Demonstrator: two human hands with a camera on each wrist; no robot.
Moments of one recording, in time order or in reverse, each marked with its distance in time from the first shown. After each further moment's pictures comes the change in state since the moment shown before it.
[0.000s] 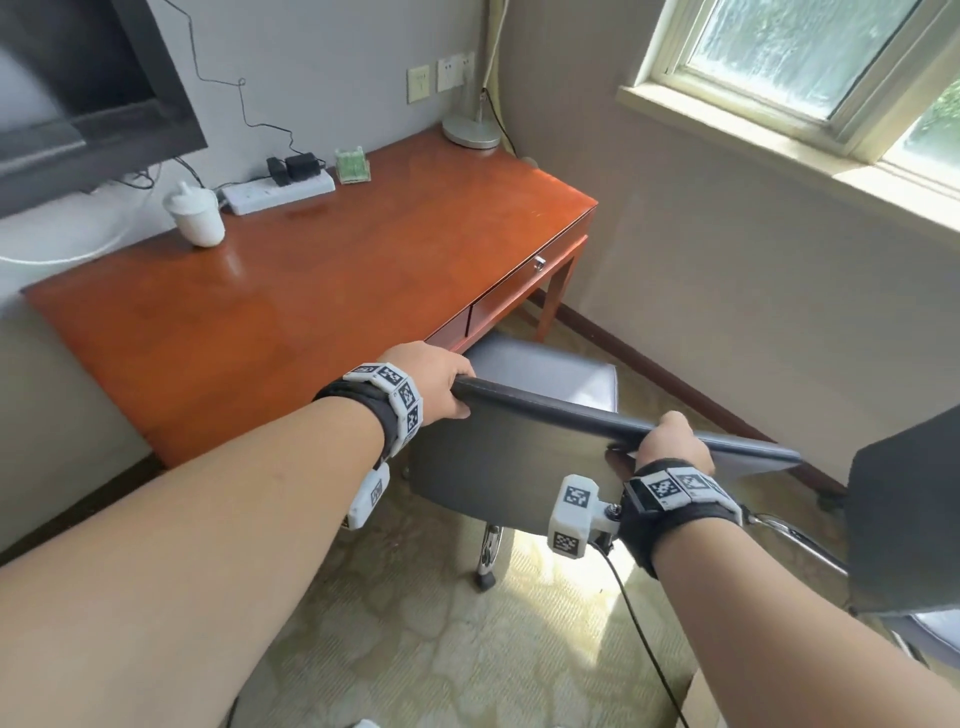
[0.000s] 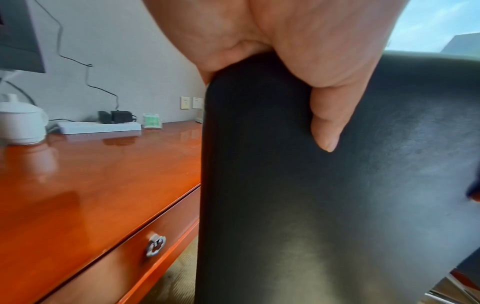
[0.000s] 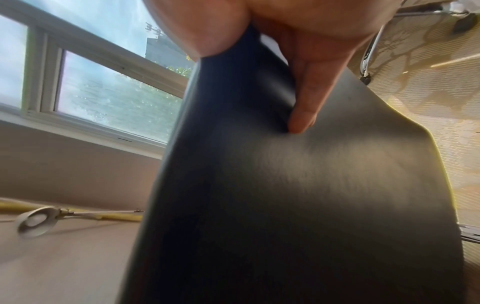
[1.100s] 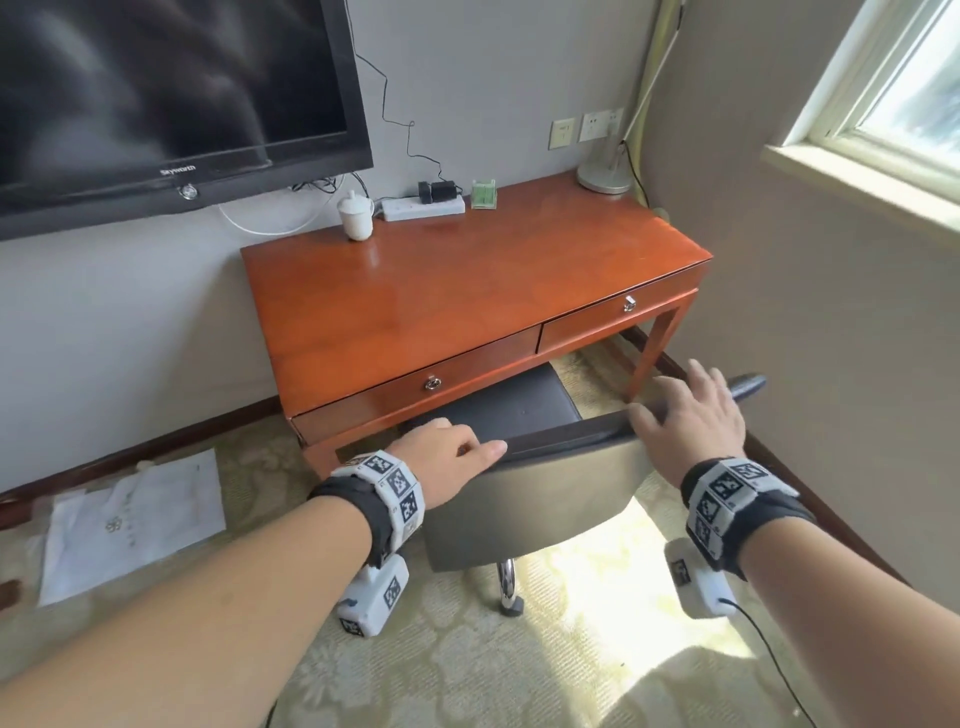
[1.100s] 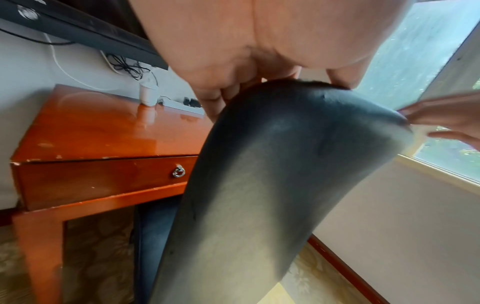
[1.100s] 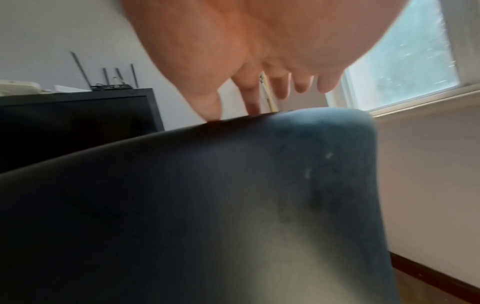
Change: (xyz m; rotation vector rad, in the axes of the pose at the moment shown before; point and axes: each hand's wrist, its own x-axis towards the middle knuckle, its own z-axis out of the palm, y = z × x) left_hand -0.122 0.133 0.064 -0.358 0.071 -0.482; right_hand 0.028 -0.078 -0.064 -1.233 -0.378 -1.183
